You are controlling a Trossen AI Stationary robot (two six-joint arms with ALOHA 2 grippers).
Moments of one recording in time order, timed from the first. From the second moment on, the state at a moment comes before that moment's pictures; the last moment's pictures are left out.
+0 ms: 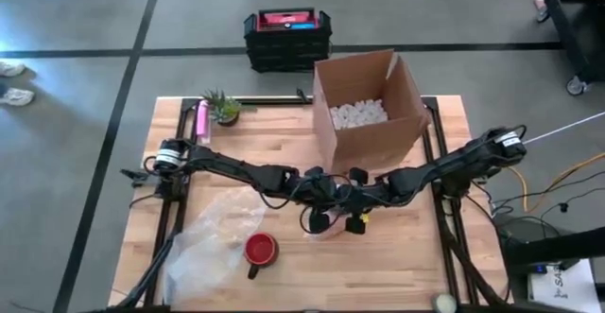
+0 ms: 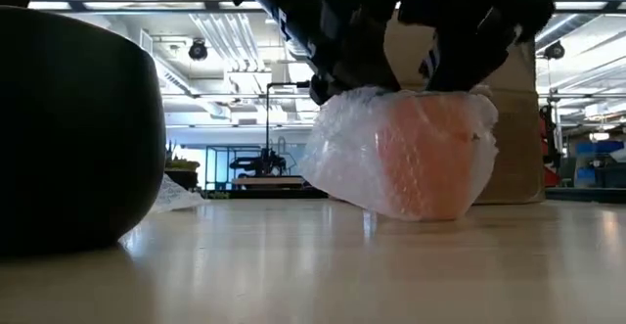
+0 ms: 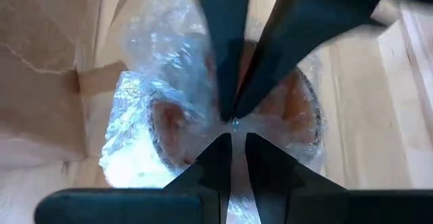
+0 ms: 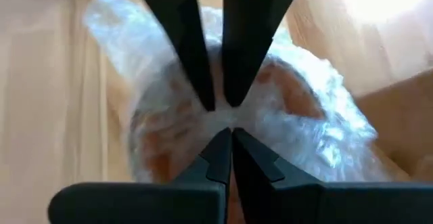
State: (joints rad) left arm -0.14 1.95 1.45 -0.28 -0.08 -0.24; right arm 0.27 1.55 0.99 -0.51 0.19 0.32
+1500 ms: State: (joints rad) left arm -0.14 1.89 1.44 -0.24 -0.10 -0.24; right arm 0.27 1.61 0.91 -0.35 0.21 0.35
